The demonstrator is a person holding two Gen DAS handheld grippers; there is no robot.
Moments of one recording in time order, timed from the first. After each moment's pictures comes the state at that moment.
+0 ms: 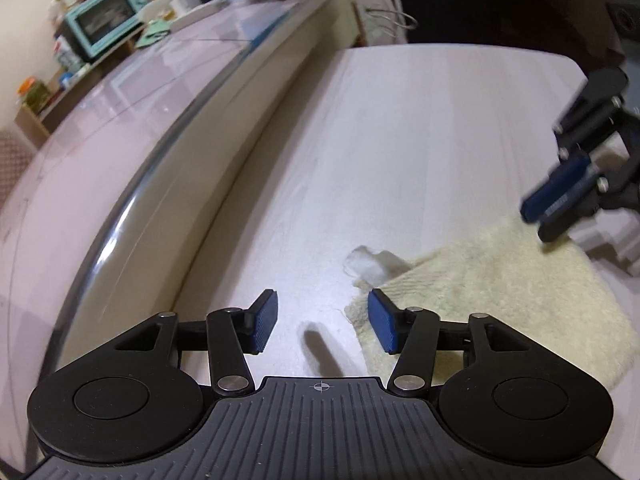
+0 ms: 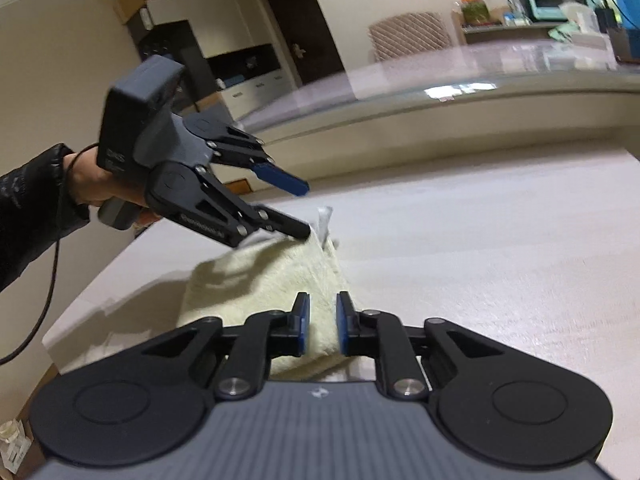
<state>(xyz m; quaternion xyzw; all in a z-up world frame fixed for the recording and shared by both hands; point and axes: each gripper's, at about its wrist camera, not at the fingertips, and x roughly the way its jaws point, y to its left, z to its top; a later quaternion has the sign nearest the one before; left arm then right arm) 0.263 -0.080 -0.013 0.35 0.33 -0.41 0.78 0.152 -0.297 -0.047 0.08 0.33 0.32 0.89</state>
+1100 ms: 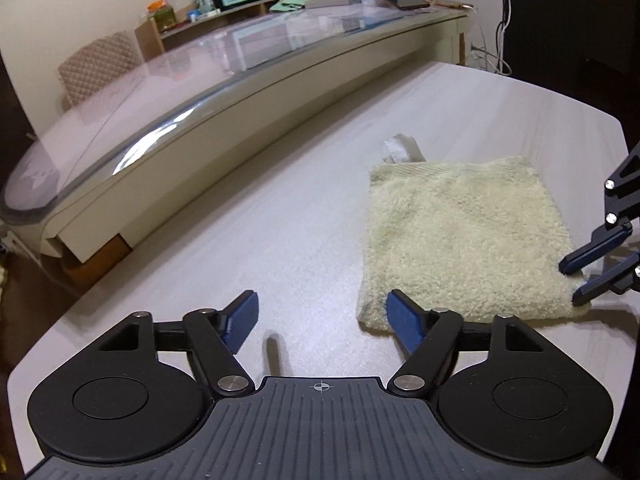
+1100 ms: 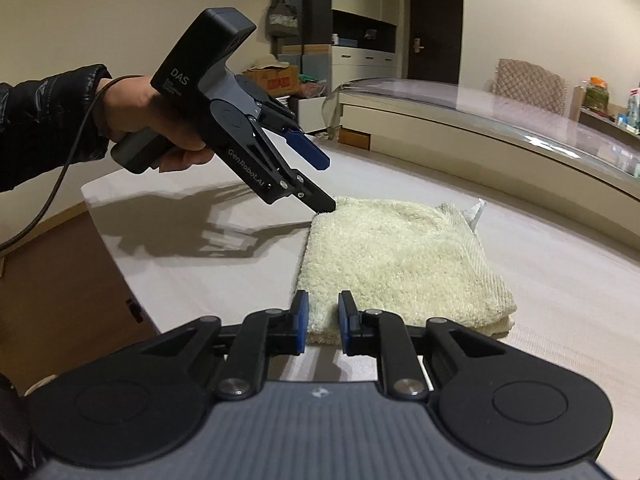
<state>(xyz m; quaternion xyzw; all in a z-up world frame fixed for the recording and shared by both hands) 0.173 0.016 -0.027 0.22 0.35 -0.28 0.87 0.037 -0.224 -0.039 -0.13 0.27 0.41 0.86</state>
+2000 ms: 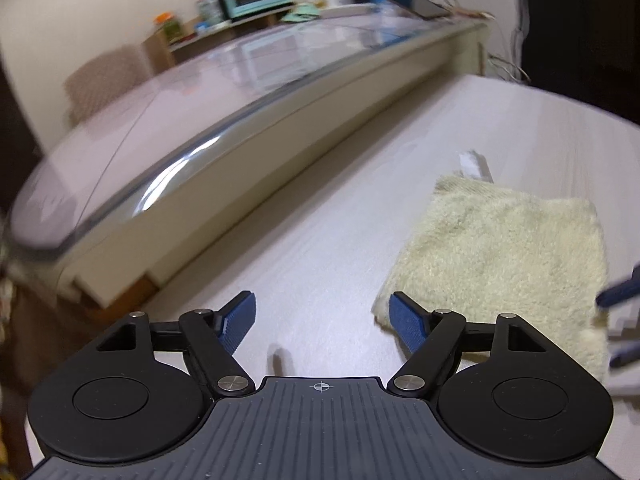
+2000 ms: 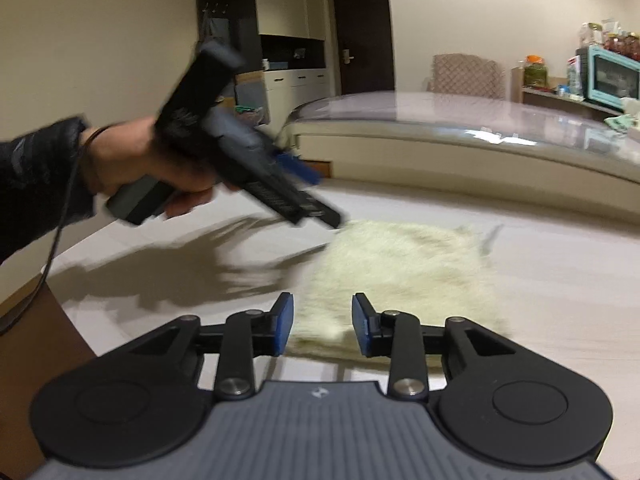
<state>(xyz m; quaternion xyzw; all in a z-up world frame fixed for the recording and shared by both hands) 0.205 0.037 -0.022 0.19 0.34 -0.26 0.88 0.011 -0.211 -0.023 -0.05 0.28 0.33 0.90</state>
